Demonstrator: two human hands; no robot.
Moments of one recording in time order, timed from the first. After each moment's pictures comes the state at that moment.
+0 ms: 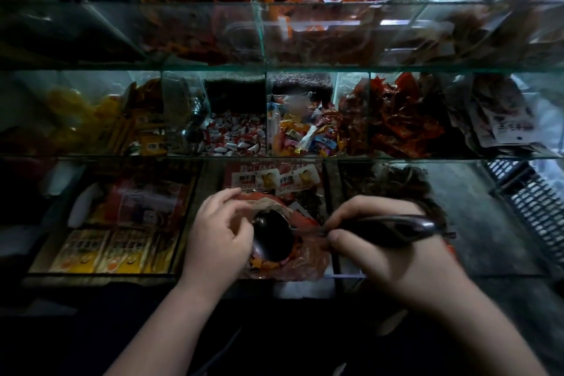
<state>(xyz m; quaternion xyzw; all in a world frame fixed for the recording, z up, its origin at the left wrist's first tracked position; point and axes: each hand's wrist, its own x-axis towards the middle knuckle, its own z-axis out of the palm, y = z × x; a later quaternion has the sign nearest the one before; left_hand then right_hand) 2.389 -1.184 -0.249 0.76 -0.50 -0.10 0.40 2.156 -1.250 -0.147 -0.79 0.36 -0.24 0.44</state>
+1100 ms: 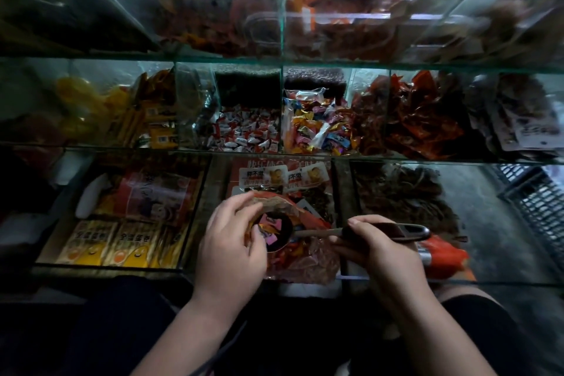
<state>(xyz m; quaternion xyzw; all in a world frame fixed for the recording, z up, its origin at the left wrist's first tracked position) 2.380 -1.168 -0.257 0.74 -0.54 -0.02 0.41 2.180 -1.267 -0.249 -0.35 0.51 -0.41 0.68</state>
